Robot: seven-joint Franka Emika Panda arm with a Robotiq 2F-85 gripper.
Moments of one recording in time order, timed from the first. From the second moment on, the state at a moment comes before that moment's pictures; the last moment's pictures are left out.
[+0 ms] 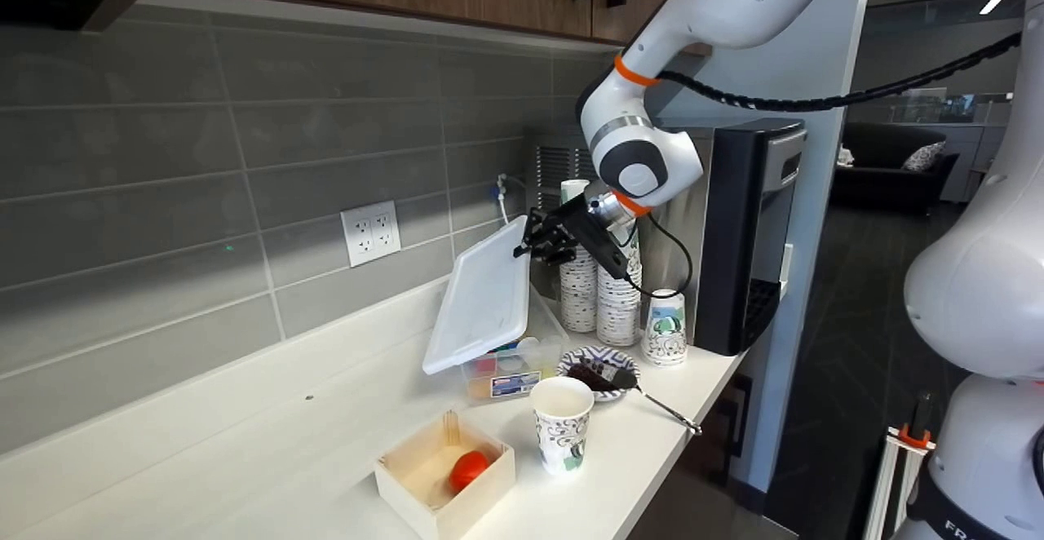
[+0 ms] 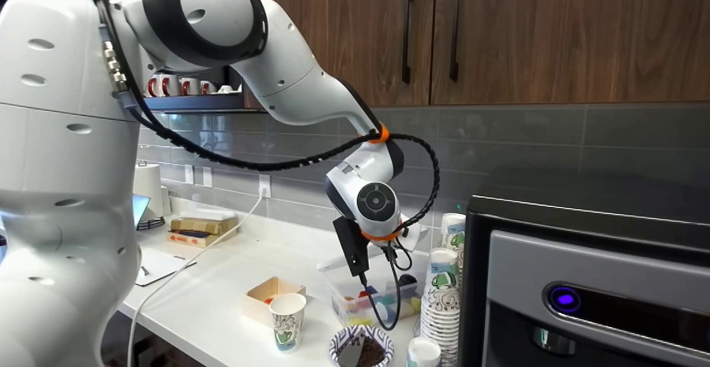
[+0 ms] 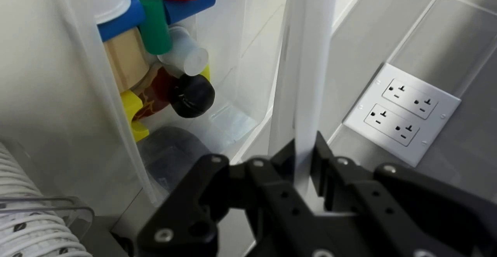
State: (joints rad) arm -0.66 0.14 0.51 -2.29 1.90 2.68 -1.26
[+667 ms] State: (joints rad) arm -0.41 0.19 0.07 -2.29 1.90 2.43 -1.26
